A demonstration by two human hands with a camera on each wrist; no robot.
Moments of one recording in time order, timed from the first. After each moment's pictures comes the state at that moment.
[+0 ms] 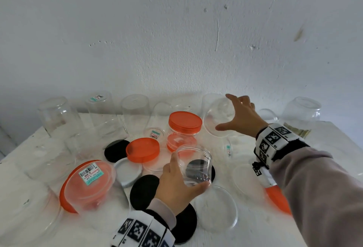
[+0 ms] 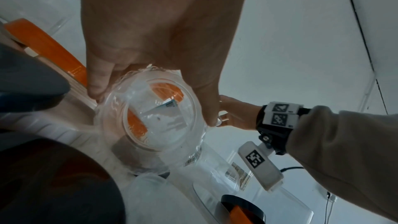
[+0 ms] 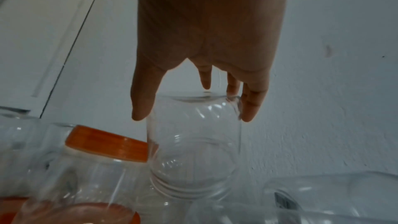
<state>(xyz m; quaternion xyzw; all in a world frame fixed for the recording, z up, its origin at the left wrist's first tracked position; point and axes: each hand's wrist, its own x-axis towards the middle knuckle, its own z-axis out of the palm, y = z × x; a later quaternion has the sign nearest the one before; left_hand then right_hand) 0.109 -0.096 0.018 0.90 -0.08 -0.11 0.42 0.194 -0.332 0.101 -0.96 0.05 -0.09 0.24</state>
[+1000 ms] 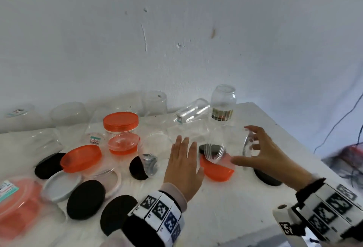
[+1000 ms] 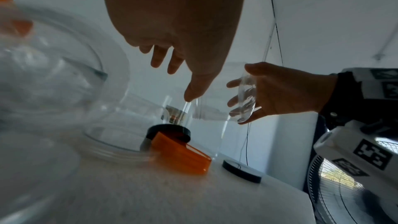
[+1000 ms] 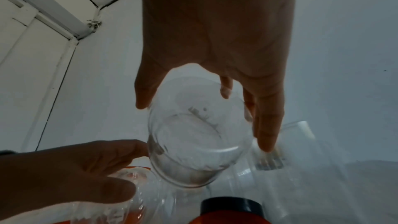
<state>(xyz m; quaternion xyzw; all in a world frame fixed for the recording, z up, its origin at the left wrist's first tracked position) 0.059 -0.237 0.029 0.91 -0.36 0.05 0.18 -0.042 -0.439 0.081 -0.89 0.18 -0.11 0.41</state>
